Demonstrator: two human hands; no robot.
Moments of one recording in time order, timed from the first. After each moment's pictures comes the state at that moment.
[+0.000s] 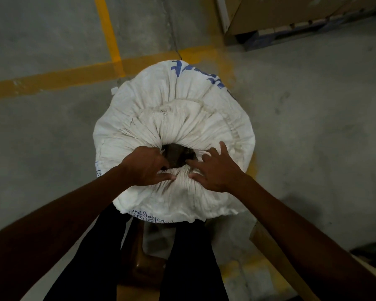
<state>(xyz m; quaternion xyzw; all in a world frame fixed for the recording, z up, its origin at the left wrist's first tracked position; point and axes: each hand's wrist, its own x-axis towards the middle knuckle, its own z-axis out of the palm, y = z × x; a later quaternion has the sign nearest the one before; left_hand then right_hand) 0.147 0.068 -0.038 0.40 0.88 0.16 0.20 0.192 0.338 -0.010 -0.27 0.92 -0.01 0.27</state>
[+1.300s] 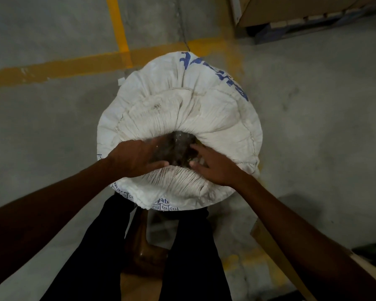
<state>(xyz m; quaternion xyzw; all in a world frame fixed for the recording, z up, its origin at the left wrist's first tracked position) 0.153 0.030 -0.020 0.24 0.91 0.17 0.29 0.190 0.314 -0.003 -0.03 0.85 -0.32 0.41</state>
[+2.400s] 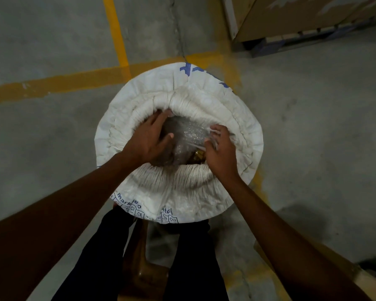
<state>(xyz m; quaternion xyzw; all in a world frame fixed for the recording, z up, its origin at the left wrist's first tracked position) 0.087 0.071 -0.028 0.12 0.91 0.34 0.22 0.146 0.290 0.003 0.23 0.83 -0.50 0.10</state>
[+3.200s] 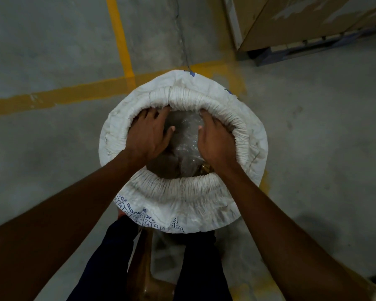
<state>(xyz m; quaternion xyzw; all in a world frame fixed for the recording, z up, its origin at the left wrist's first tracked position) 0.039 0.068 -0.028 0.12 0.97 0.18 0.11 0.069 0.276 -0.031 0.04 0.97 -0.21 0.06</state>
